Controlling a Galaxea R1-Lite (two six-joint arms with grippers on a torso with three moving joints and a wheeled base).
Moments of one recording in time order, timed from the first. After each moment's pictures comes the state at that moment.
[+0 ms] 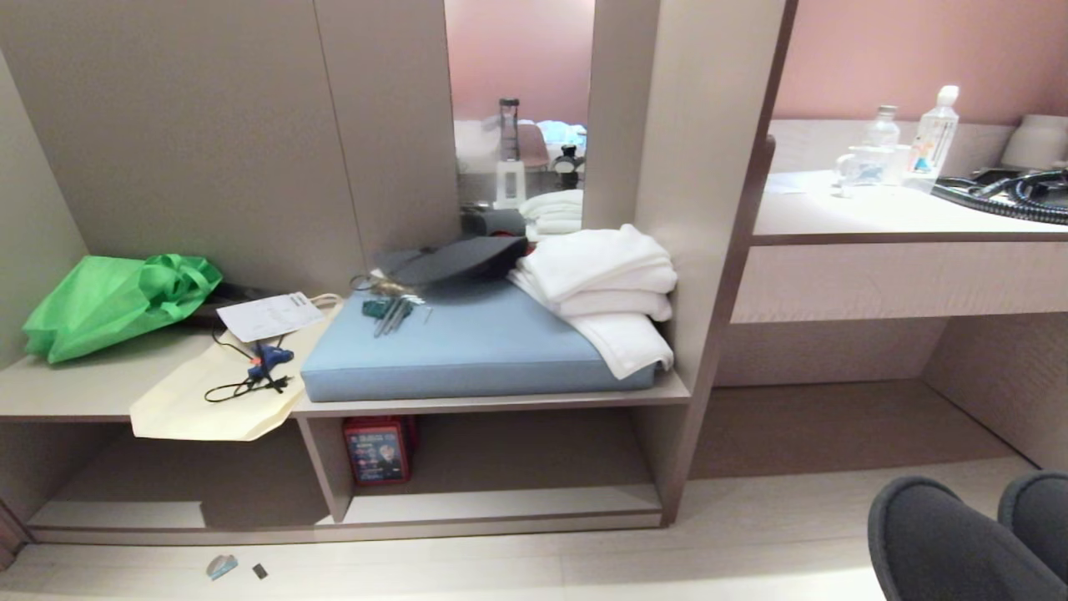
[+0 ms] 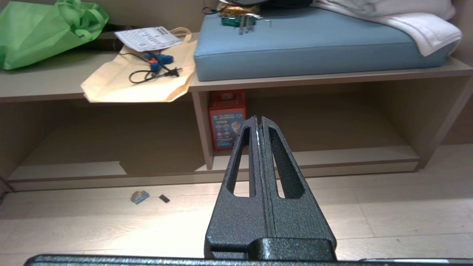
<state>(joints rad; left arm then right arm) 0.00 0.00 0.00 0.00 0.00 0.02 0.00 0.00 0.00 0.00 0.01 -0.09</state>
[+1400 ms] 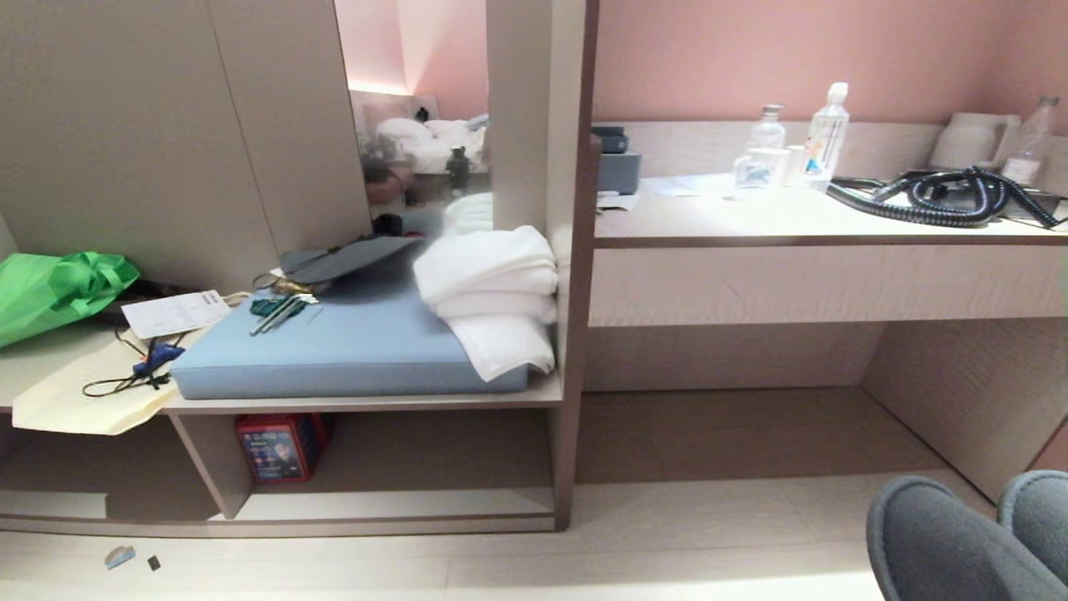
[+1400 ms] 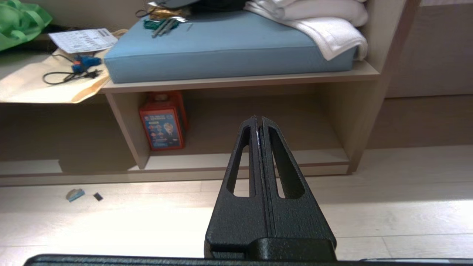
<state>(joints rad) 0.00 0.00 0.00 0.00 0.00 0.03 0.00 0.00 0.00 0.00 0.01 -0.08</state>
